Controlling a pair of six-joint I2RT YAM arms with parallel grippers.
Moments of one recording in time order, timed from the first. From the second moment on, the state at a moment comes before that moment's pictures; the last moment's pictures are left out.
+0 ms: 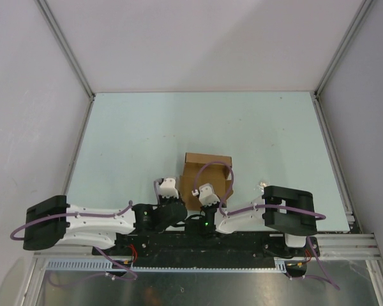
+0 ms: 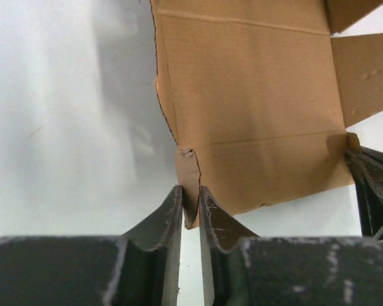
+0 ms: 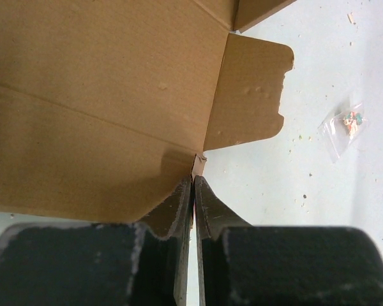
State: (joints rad) left arm -1.33 1.12 0.39 -0.15 -0.71 -1.04; right arm 1.48 1.80 0.92 -0.72 1.00 1.03
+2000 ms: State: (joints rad) left arm -1.43 1.62 0.73 -0.38 -0.87 -0.82; right arm 1.31 1.10 0.37 -0.08 0.73 0.97
